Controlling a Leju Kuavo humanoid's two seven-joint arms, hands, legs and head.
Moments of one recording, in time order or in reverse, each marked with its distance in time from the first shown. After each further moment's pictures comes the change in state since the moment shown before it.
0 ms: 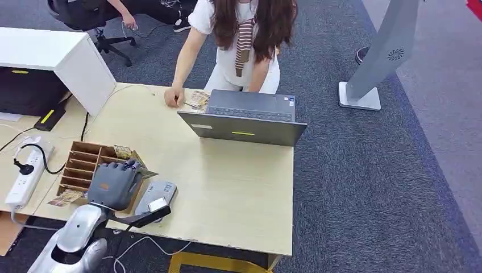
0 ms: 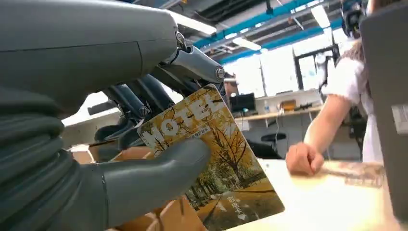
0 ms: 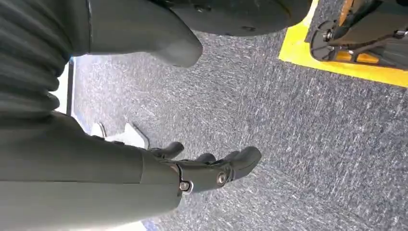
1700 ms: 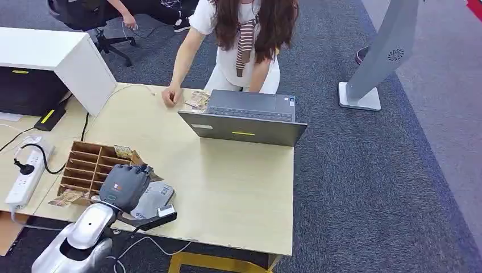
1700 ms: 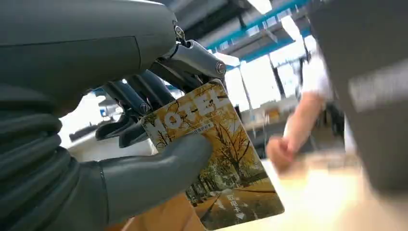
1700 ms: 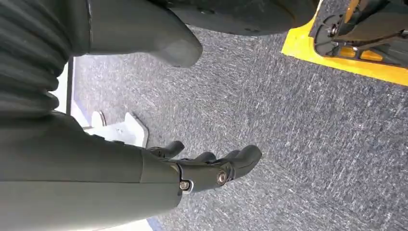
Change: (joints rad) left arm -0.075 0.042 -0.130 0.077 -0.074 0.087 0.024; right arm 0.000 0.008 -0.035 0.000 0.083 0.026 -0.001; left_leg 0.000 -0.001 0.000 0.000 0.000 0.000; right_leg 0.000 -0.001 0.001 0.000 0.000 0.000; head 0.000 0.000
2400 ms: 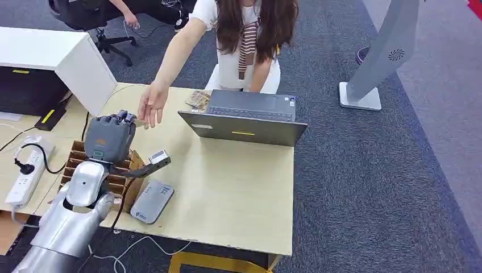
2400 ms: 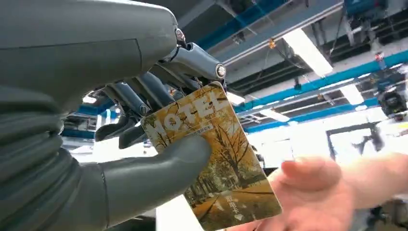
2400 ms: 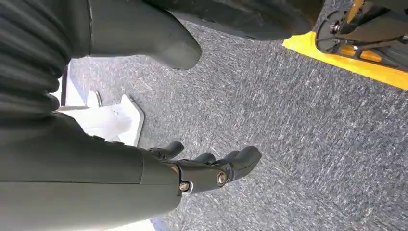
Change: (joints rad) left arm -0.295 -0.067 0.098 0.225 -0.052 0.175 0.040; right arm -0.004 0.001 0.001 0.000 0.067 0.023 -0.016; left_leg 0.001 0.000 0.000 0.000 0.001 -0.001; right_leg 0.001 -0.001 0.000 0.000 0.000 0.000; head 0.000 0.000
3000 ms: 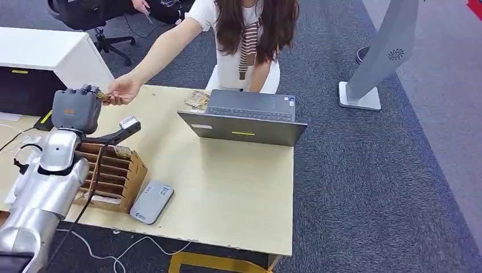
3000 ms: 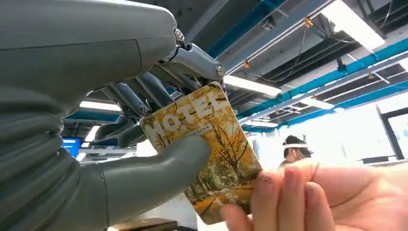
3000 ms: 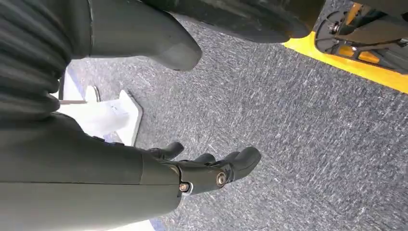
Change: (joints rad) left arm -0.229 0.045 0.080 0.330 -0.008 0.023 -0.033; right arm -0.001 -0.001 0.000 0.000 0.017 0.010 -0.006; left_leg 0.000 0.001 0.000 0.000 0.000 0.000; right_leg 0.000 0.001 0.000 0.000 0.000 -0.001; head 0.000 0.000
